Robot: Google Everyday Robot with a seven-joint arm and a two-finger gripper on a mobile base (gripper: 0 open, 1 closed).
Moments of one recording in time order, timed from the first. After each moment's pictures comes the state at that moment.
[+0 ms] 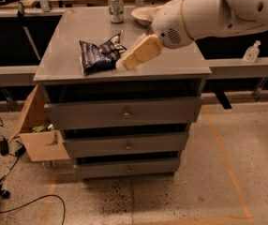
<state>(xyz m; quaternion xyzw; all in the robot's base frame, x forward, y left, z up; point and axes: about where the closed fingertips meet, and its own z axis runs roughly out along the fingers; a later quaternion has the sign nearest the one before) 0.584 -0.003 0.995 -0.53 0.68 0.19 0.47</state>
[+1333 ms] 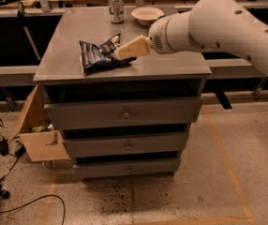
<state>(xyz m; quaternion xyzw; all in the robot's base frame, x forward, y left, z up) 0.676 -0.027 0.951 -0.33 0.78 0.13 0.51</state>
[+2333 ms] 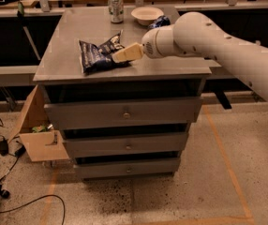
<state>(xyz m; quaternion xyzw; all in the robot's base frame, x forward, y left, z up) 0.750 -0.012 0.889 -0.32 0.79 0.17 0.50</state>
